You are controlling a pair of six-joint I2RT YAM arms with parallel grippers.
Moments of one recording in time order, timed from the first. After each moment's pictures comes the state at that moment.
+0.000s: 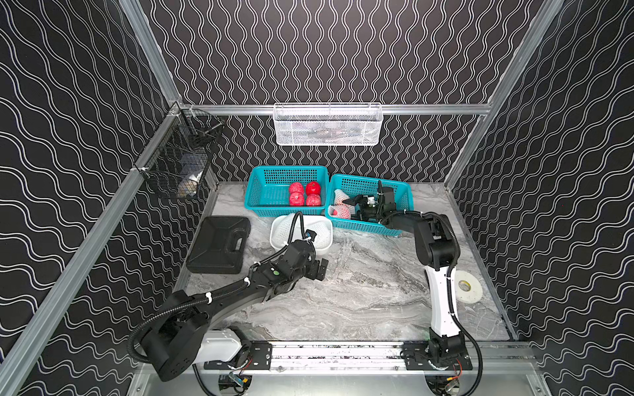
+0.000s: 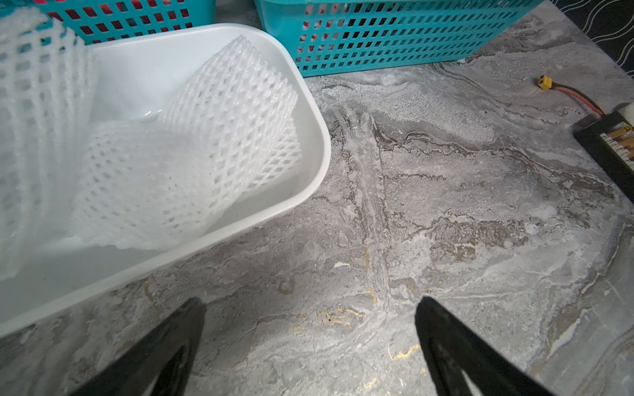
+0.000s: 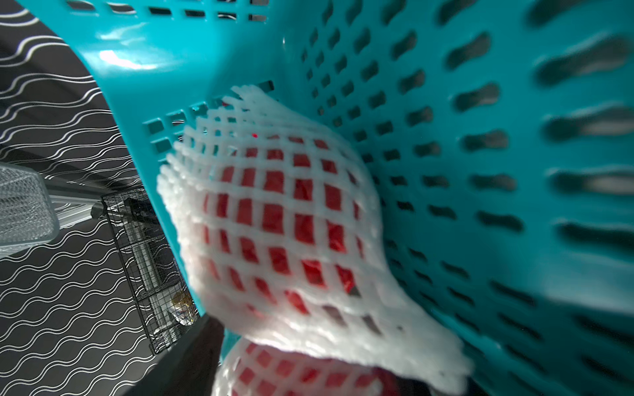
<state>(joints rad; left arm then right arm) -0.67 1.29 0.67 -0.08 -0.12 -0.31 0.23 2.36 1.58 0.25 -0.80 1.36</state>
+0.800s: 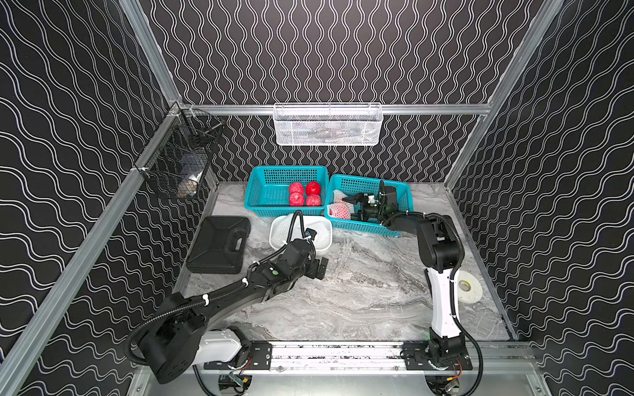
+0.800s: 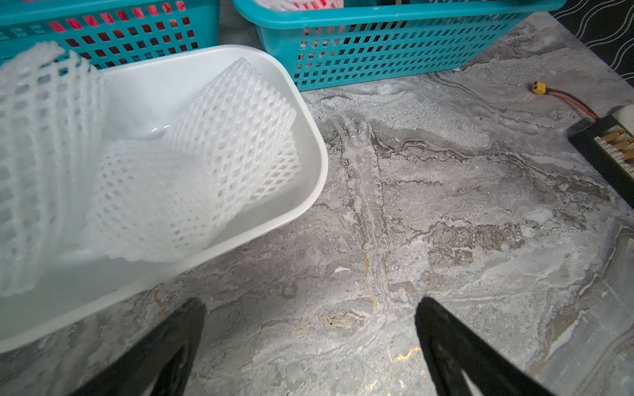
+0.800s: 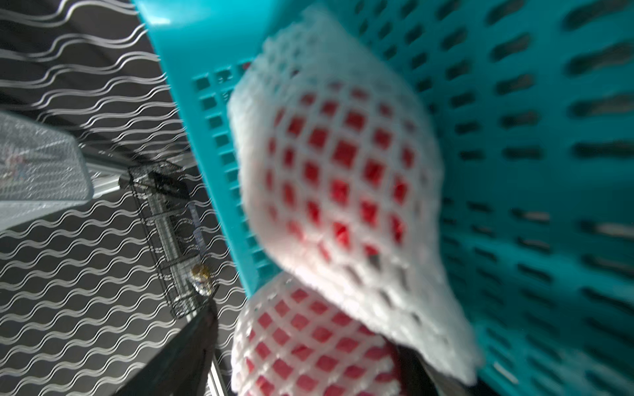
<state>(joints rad) -0.67 1.27 0.68 -0.09 -0.13 -0.29 0.24 2.29 1.50 0.34 -0.88 1.39</state>
